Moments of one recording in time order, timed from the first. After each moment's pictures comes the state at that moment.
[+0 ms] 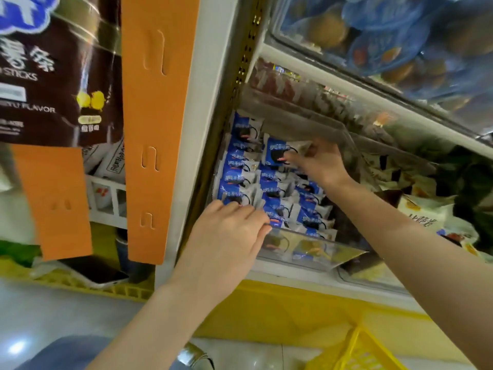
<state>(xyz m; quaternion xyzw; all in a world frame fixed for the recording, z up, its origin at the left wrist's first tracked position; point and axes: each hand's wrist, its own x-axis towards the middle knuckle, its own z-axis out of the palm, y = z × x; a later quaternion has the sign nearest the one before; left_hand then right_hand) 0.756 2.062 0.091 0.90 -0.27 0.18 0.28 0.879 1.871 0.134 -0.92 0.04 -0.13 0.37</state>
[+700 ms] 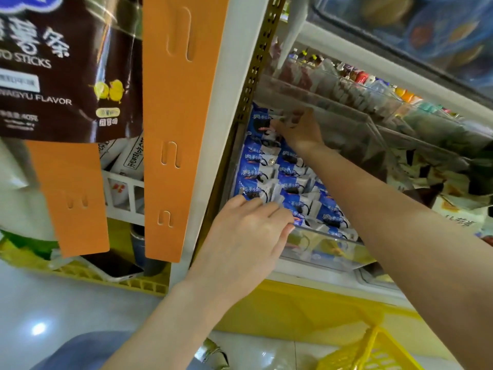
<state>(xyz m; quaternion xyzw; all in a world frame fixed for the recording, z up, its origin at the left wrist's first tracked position) 0.764 2.066 0.087 0.89 -0.30 0.19 0.29 0.955 1.916 0.119 -0.93 0.05 -0.13 0.35</state>
